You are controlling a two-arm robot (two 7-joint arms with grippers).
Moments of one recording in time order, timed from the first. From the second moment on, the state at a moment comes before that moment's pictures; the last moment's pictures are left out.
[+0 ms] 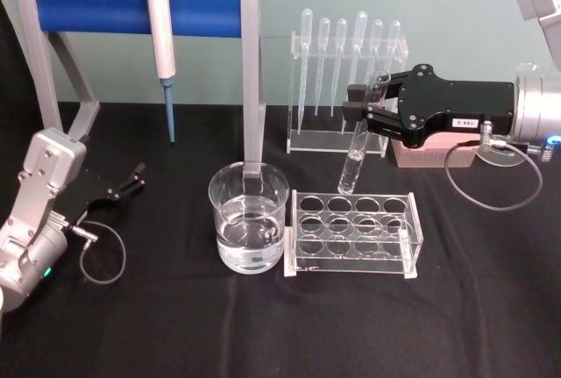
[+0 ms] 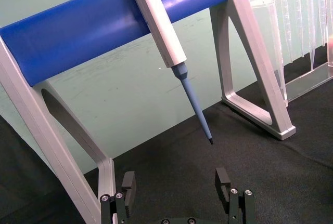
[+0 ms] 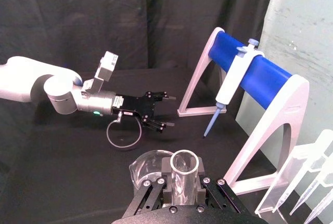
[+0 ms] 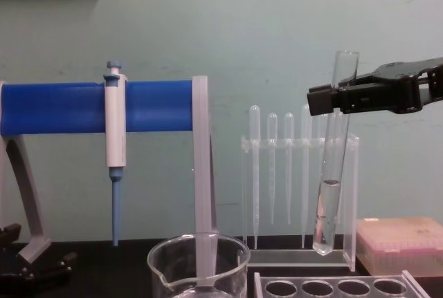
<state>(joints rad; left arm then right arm) -0.20 0.60 0.45 -1.41 -0.25 -0.12 0.03 0.70 0.73 -0.61 -1.51 0.68 0.19 0.91</state>
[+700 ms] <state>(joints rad) -0.20 0.60 0.45 -1.41 -0.25 -0.12 0.03 0.79 0.69 -0.64 -1.49 0.69 0.21 0.94</state>
